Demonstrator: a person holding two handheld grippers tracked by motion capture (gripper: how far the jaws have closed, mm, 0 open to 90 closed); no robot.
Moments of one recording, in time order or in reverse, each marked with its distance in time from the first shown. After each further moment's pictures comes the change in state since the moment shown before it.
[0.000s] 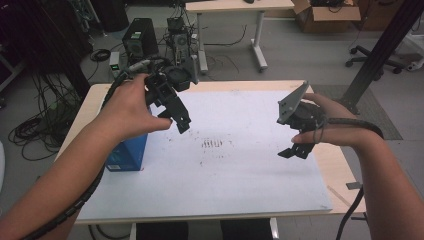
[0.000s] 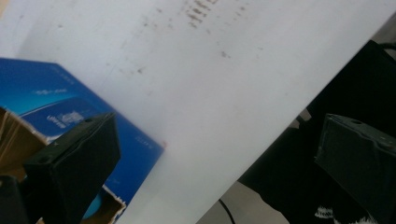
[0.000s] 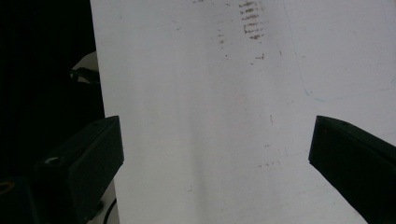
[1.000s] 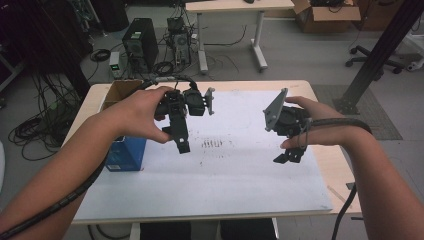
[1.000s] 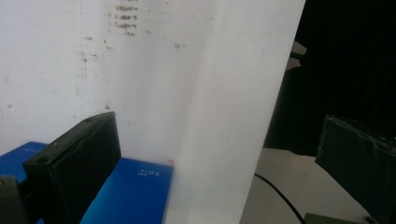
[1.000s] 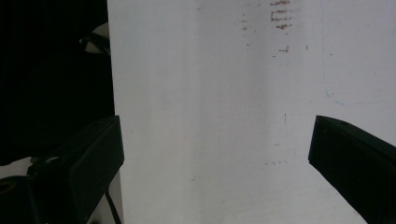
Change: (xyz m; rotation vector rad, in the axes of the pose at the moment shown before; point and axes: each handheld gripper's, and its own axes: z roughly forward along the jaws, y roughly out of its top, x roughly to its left) left arm -0.014 0.009 0.036 0.092 -0.099 0.476; right arm 0.003 0.023 0.014 0.138 0.056 -0.090
